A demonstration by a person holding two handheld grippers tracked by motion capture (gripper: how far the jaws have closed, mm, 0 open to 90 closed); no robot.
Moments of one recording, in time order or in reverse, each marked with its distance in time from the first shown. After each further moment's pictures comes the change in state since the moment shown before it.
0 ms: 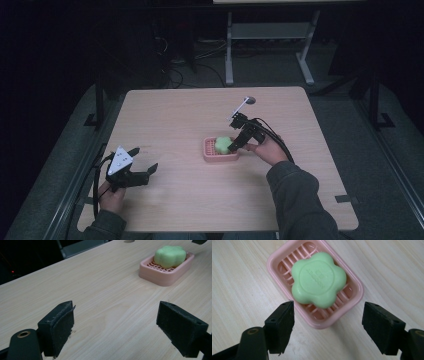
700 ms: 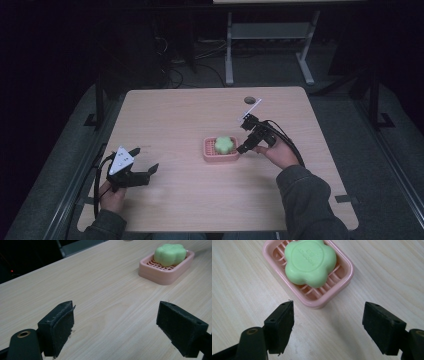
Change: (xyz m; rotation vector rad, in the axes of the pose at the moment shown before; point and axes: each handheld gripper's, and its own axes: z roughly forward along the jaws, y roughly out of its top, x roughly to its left) left arm -0.001 0.000 0.001 0.009 -0.003 0.005; right arm -0.008 -0.025 -0.014 -0.015 0.006 0.040
